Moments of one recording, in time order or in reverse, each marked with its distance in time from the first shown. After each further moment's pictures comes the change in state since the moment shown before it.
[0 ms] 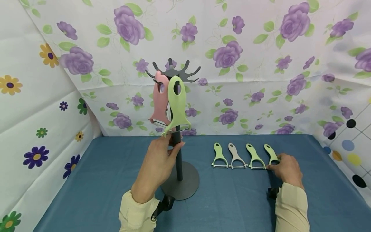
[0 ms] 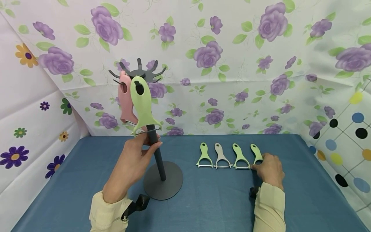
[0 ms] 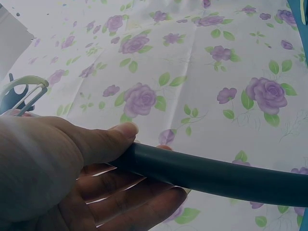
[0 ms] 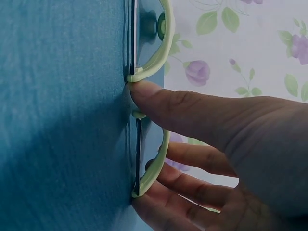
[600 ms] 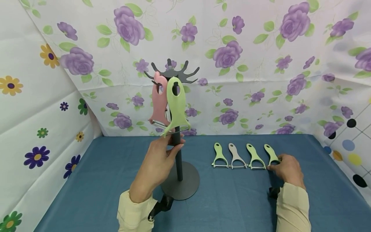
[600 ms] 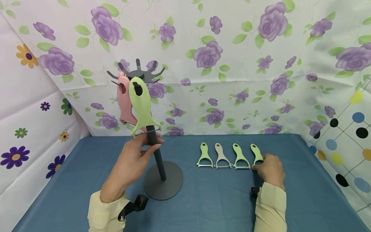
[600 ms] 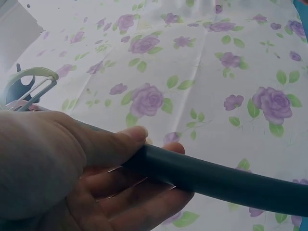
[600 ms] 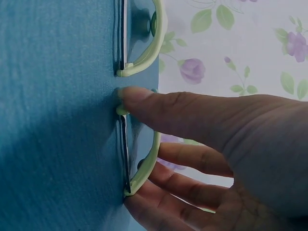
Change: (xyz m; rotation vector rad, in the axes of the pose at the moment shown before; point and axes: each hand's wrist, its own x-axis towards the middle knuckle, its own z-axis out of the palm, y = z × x) left_hand -0.001 -0.003 -0.004 -0.178 -0.074 -0.010; right_hand 0.001 0.003 -0.002 0.020 -0.035 -0.003
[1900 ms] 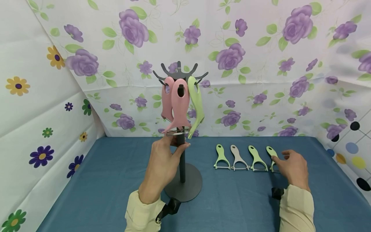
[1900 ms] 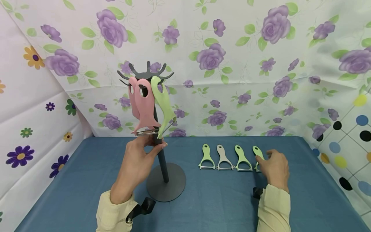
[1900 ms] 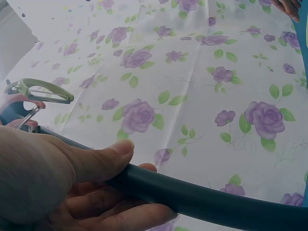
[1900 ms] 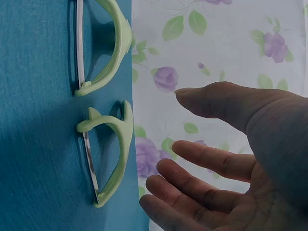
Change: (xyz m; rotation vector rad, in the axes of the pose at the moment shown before) left_hand -0.002 0.004 0.012 0.100 0.215 0.080; right_hand -0.009 -0.010 -0.010 0.093 0.165 -0.051
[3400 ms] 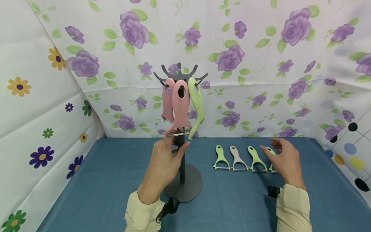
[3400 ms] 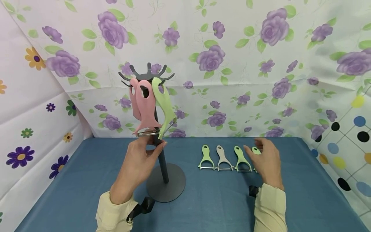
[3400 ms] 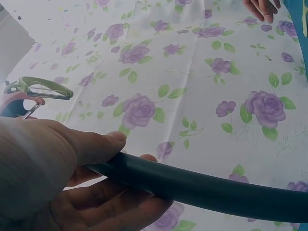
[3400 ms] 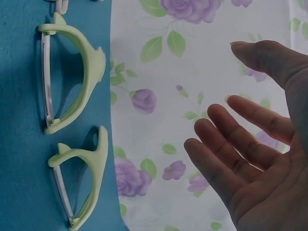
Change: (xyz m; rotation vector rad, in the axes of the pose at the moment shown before) left_hand 0.001 0.001 0.000 -0.012 -0.054 -0.002; right_hand -0.011 -0.025 -0.001 0.160 0.123 -0.356
